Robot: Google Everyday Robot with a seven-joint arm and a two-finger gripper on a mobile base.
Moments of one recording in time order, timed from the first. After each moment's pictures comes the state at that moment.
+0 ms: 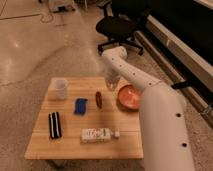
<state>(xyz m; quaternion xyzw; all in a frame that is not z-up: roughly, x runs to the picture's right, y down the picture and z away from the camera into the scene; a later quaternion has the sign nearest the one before) 0.022 -0.002 0.909 -0.22 -0.26 -0.65 0.68</state>
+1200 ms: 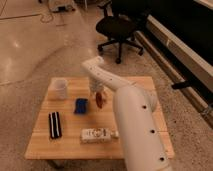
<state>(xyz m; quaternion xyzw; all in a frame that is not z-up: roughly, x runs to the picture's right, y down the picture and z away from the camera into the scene) -0.041 0.054 0.961 -0.28 -0.27 -0.69 0.62</state>
